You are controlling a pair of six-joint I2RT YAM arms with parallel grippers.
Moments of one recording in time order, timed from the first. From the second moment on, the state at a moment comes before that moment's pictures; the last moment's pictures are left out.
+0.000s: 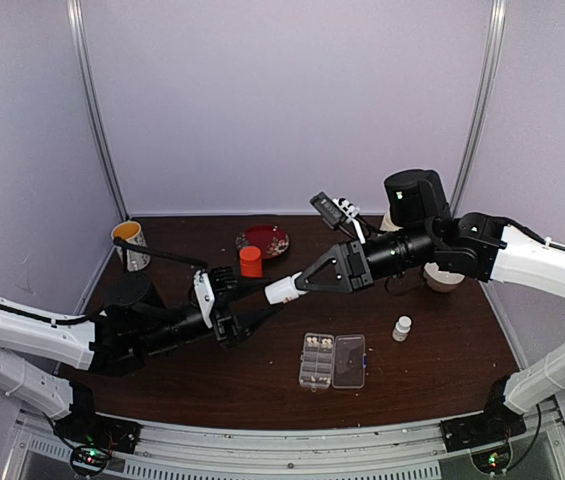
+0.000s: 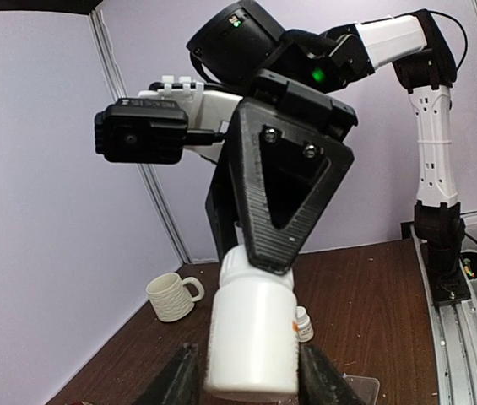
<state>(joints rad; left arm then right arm) -1.19 1.21 0.56 0.80 0.03 0.31 0.91 1.33 1.21 -0.32 -0.67 0.52</state>
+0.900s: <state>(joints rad) -1.19 1.26 0.58 0.80 0.09 0.17 0.91 1.29 1.18 -0.34 -0.70 0.10</state>
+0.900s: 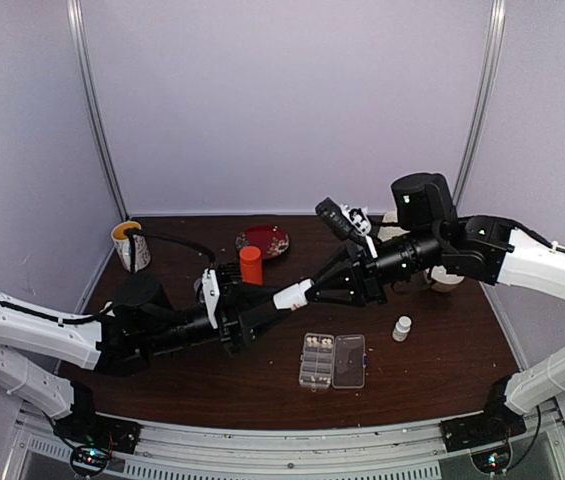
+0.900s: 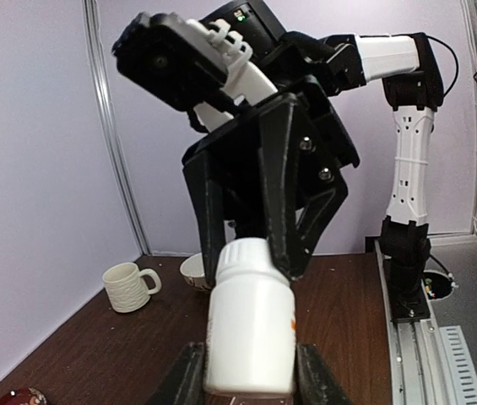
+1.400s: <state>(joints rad) -1.19 1.28 0.58 0.80 0.17 -0.04 0.91 1.41 1.42 -0.77 -0.74 -1.15</state>
